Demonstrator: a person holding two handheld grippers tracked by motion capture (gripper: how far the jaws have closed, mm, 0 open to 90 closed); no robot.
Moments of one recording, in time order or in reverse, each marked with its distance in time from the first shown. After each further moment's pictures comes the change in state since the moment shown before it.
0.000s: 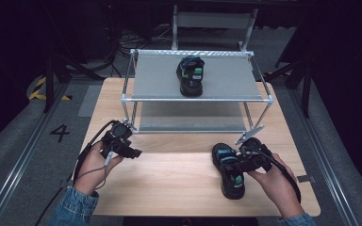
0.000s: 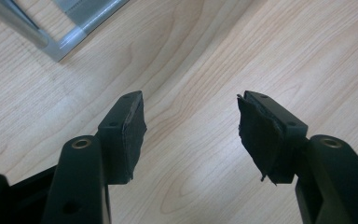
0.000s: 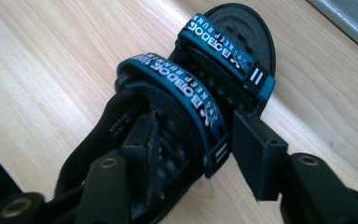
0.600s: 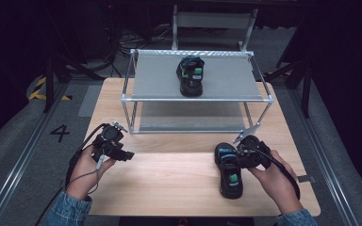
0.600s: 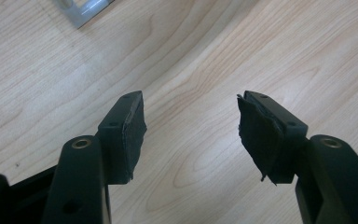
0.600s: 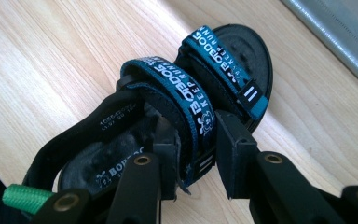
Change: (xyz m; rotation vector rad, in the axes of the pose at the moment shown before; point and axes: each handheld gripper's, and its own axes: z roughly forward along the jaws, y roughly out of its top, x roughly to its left) left arm 0.011 -0.023 -0.005 -0.003 0.016 -0.047; right arm 0.003 0.010 -0.007 0.020 -0.048 -0.044
